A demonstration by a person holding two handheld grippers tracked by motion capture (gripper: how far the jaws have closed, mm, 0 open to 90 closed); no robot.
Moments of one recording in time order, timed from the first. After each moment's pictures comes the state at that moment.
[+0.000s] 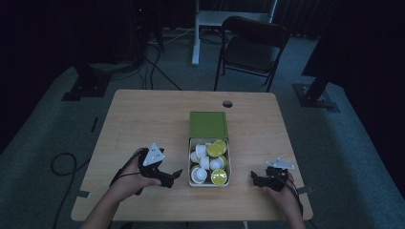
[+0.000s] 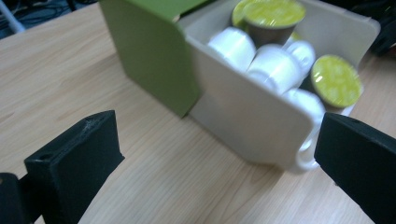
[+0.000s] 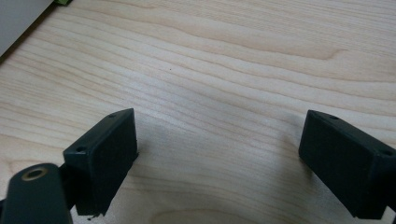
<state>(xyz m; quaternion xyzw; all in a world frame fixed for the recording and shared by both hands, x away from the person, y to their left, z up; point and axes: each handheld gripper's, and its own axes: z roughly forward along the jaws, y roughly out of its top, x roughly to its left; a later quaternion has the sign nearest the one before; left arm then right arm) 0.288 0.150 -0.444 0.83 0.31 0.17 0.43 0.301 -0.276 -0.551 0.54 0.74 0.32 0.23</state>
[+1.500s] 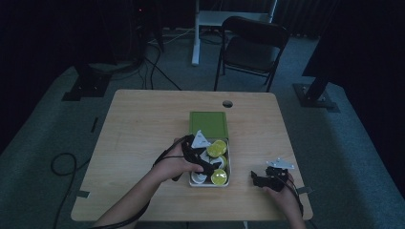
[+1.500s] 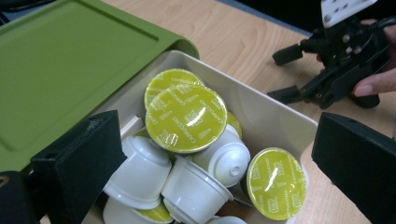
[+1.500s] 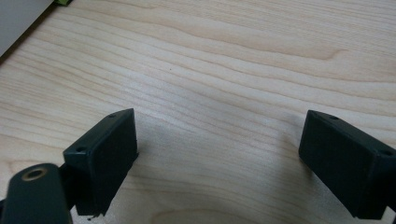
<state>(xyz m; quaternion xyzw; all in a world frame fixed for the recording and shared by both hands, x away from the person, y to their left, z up) 0.328 0.036 -0.424 0.86 0.27 0.12 0.41 0.301 -0.276 -0.551 0.54 0.74 0.32 0.23</state>
